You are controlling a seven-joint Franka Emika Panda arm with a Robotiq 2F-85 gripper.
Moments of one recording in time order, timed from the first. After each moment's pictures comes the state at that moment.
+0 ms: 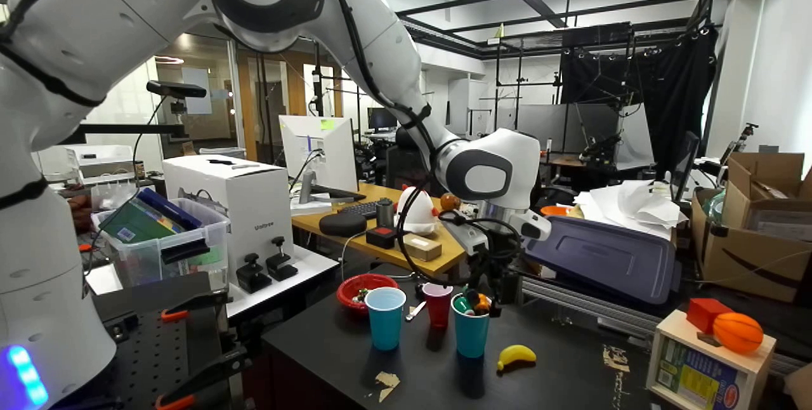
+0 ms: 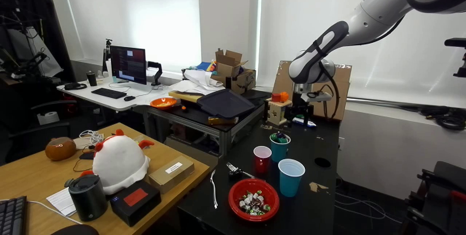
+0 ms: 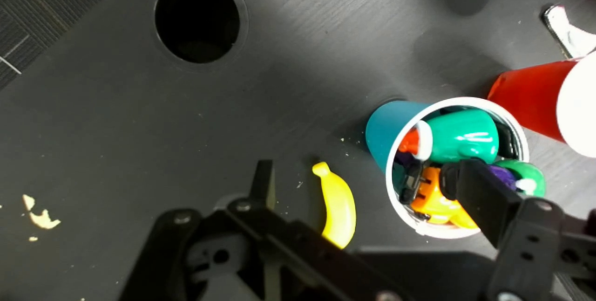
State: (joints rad) arm -0.22 0.88 -0.07 -1.56 0.18 2.35 -0.07
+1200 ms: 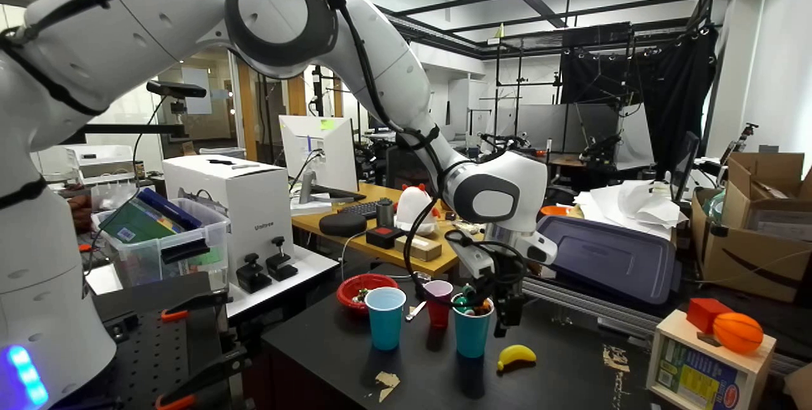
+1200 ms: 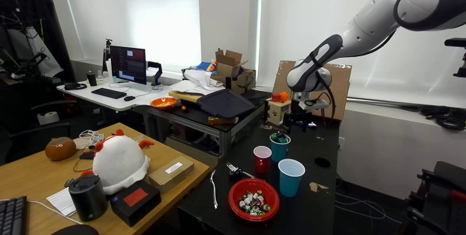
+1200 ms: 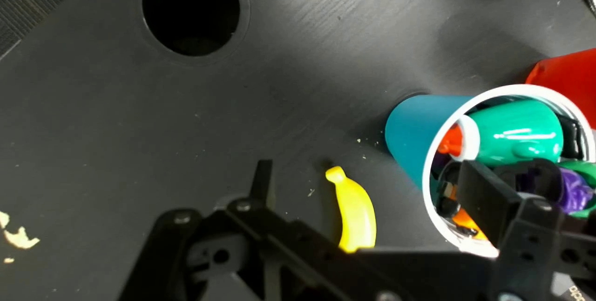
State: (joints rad) arm -0.24 1.00 -0.06 -1.45 0.18 2.35 -0.06
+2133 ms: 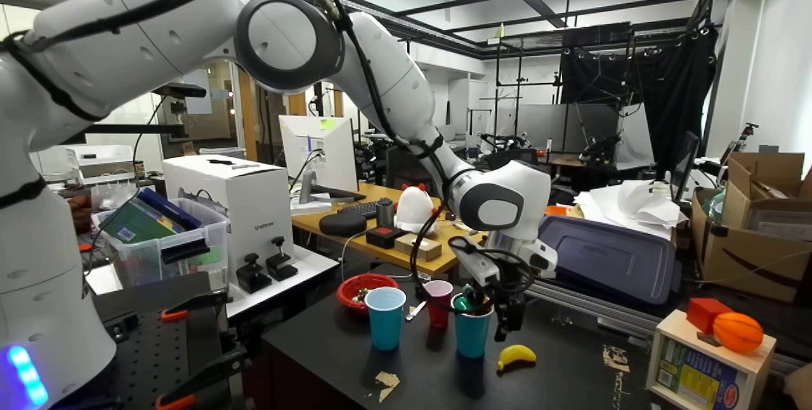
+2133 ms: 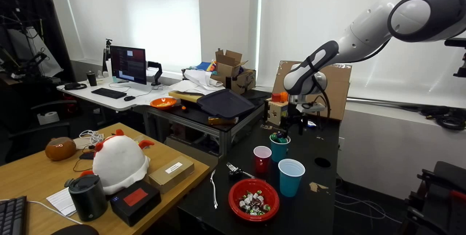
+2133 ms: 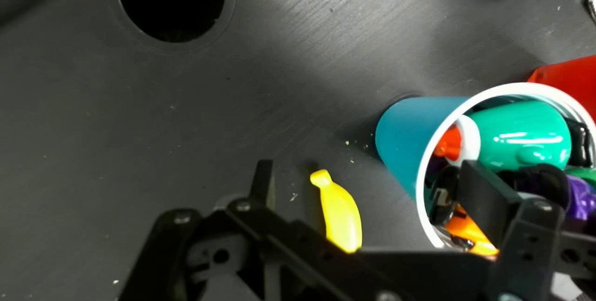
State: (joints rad) arm -0.25 1.08 -0.03 -1.35 0.17 2.30 -0.09
